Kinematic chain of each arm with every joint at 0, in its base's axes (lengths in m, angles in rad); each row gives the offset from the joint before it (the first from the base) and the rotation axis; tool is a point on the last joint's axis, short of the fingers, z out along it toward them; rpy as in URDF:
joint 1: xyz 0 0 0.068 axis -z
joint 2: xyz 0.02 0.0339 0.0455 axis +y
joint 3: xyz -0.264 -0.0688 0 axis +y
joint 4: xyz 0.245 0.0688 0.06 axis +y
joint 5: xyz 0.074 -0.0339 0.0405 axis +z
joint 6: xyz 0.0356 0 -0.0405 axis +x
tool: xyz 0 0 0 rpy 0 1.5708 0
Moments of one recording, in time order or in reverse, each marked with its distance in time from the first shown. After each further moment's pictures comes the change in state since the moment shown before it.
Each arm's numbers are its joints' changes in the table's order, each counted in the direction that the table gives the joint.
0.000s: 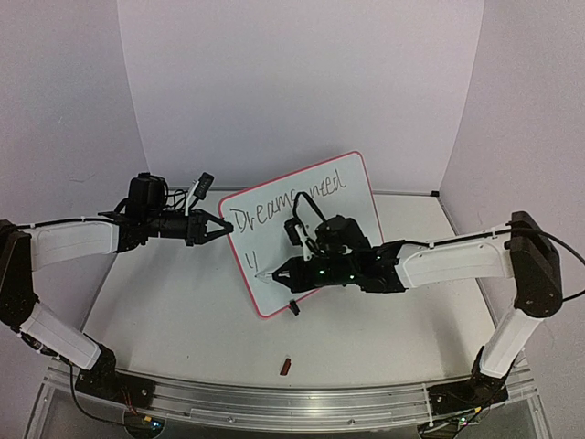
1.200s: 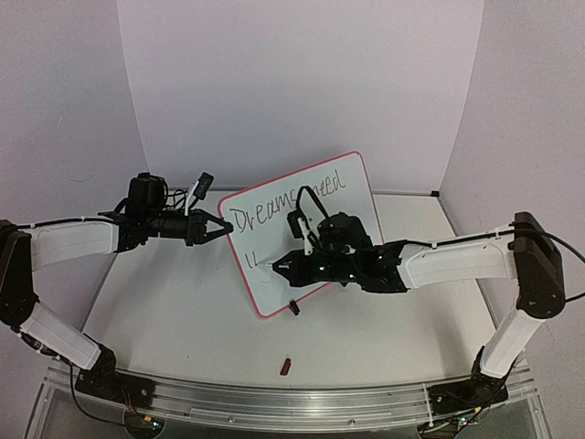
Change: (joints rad) left arm -0.002 0.000 0.000 0.000 0.000 0.000; right arm 0.000 -0.016 0.002 -0.052 -0.083 -0.014
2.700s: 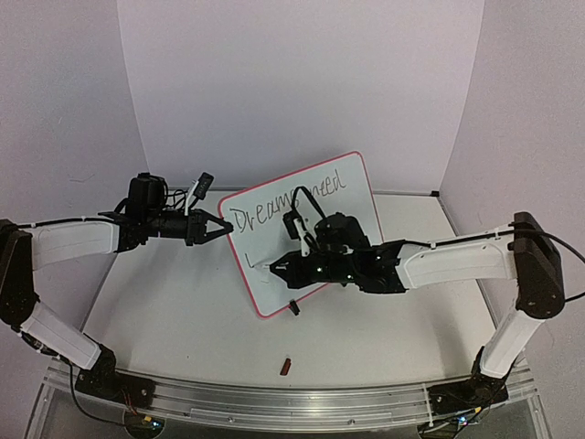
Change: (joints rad) left arm -0.004 0.006 0.000 -0.007 -0.009 -0.001; right arm -0.017 0.008 -0.015 0.013 0.000 -0.024
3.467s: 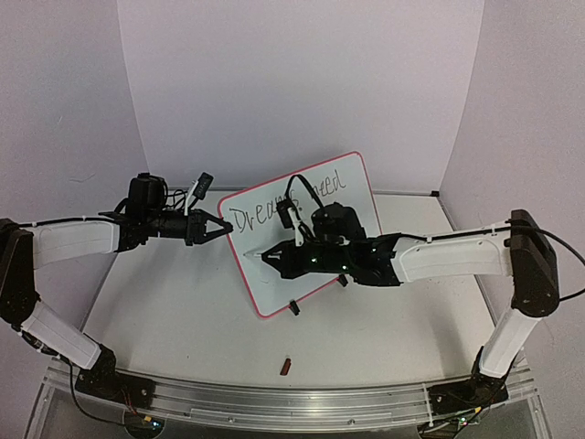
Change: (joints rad) left arm -0.005 0.007 0.000 -0.003 -0.008 0.000; right arm 0.006 0.027 -0.070 -0.028 0.037 -0.039
